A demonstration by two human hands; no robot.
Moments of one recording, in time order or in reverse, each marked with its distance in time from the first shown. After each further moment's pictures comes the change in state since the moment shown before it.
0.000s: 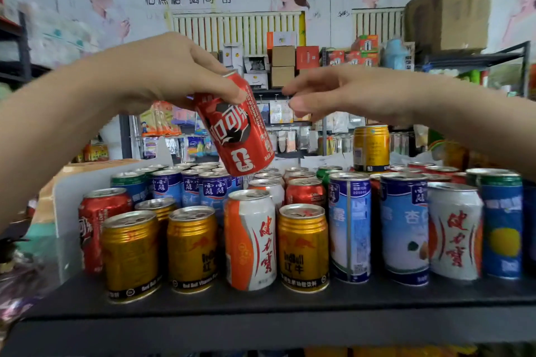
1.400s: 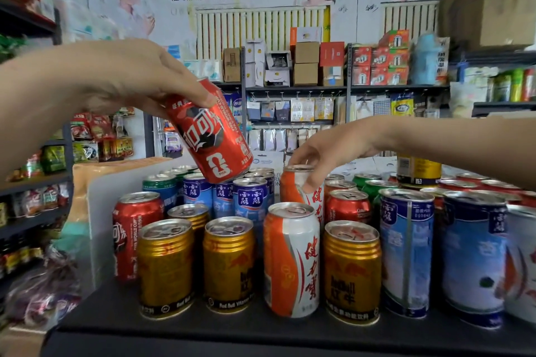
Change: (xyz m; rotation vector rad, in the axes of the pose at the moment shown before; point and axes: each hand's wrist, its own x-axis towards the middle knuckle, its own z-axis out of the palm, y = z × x) left_hand 0.027 -0.069 -0.072 0.206 -0.149 -0.224; right_hand 0.101 0.038 0.054 -0.202 -0.539 0.172
